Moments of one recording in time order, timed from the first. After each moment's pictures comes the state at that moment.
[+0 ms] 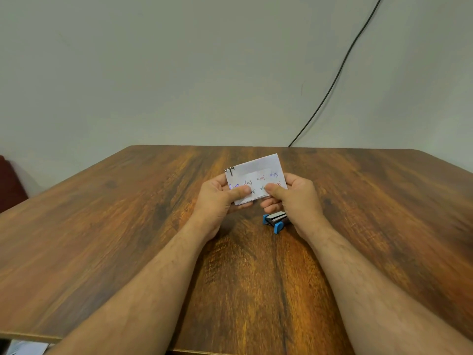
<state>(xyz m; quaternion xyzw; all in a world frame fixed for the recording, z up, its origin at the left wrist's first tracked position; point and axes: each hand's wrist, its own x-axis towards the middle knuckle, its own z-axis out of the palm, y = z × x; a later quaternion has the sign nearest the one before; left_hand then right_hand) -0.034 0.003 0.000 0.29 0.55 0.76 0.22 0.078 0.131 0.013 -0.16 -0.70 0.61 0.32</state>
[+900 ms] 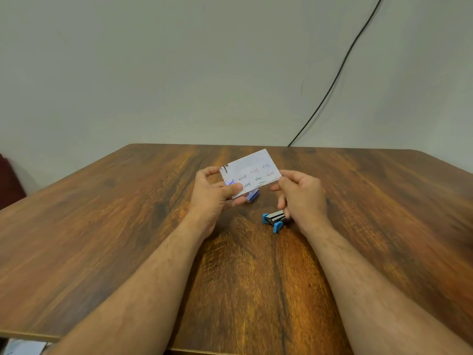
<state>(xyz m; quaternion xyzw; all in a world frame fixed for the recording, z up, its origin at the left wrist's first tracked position) -0.031 -0.001 0.010 0.19 0.54 0.80 0.19 0.075 0.138 0.011 -0.25 -0.71 0.54 0.38</state>
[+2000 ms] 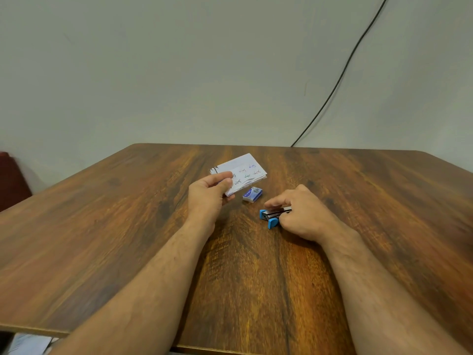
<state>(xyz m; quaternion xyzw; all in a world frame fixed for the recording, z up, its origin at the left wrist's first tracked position) -0.037 -0.002 0.008 0.13 0.62 0.77 0.11 0.096 0.145 0.016 -0.17 -0.95 0.21 0.11</state>
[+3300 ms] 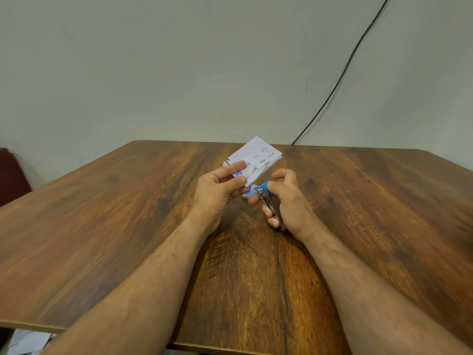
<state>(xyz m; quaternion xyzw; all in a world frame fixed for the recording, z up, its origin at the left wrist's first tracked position) -0.033 0.000 0.006 0.28 0.51 0.80 0.18 0.070 0.124 0.003 -0.10 -0.70 0.67 0.23</state>
